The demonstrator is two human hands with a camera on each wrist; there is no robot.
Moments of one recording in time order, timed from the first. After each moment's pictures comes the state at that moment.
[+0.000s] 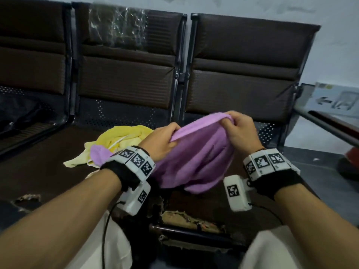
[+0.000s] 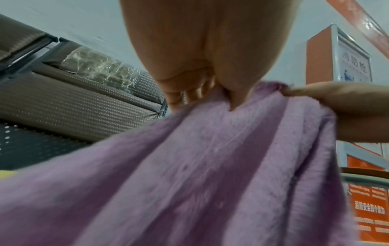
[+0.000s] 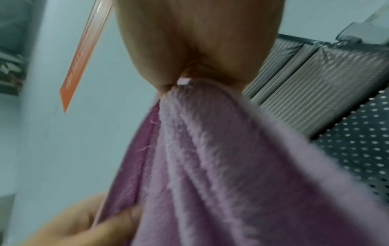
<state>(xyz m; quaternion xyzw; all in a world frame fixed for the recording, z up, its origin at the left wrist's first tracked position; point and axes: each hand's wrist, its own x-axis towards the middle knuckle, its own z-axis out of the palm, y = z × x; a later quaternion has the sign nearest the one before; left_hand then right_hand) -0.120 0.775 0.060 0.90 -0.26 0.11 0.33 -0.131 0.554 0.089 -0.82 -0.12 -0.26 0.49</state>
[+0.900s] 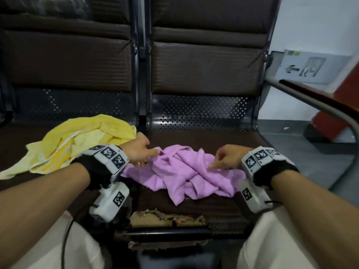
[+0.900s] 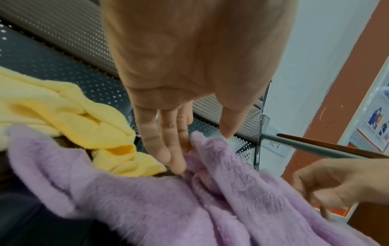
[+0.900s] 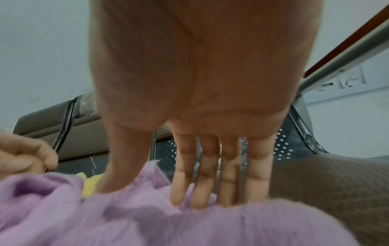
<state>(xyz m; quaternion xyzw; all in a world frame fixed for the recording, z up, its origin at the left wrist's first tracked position) -0.076 0.731 -0.006 0.92 -0.11 -0.22 0.31 -0.125 0.443 -0.011 -0.96 0.04 0.23 0.17</state>
